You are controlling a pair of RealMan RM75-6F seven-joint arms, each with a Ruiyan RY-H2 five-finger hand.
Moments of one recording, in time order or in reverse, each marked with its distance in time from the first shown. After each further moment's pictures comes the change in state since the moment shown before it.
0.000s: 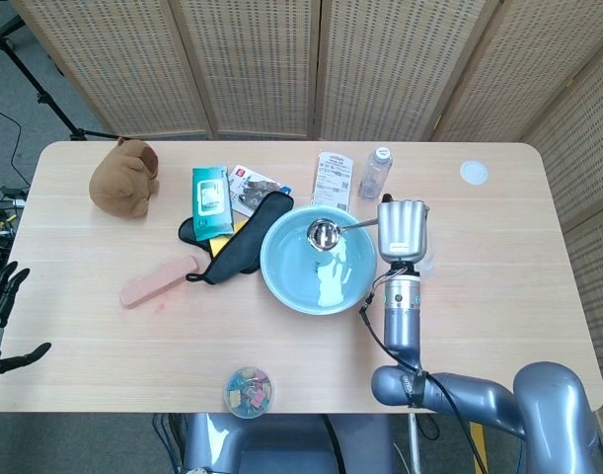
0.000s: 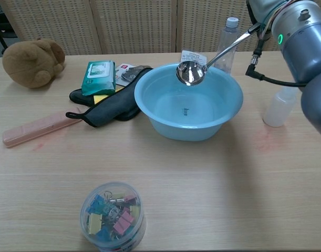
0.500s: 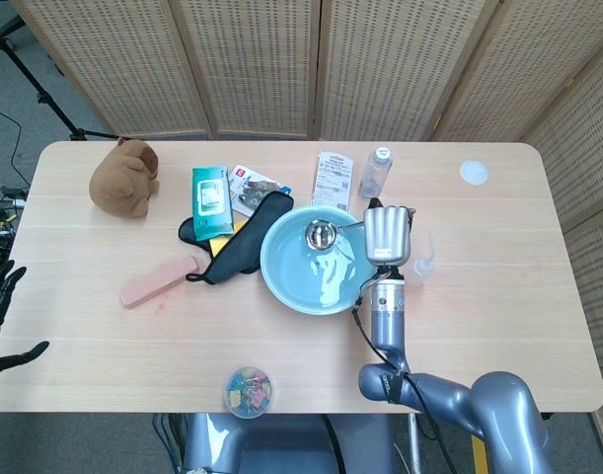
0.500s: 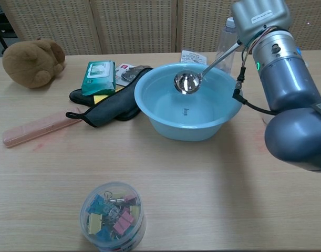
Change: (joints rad) left arm -0.003 0.008 -0.004 0.000 -0.014 -0.012 -0.024; right arm 0.018 -0.196 -0.028 0.358 -0.113 -0.042 0.088
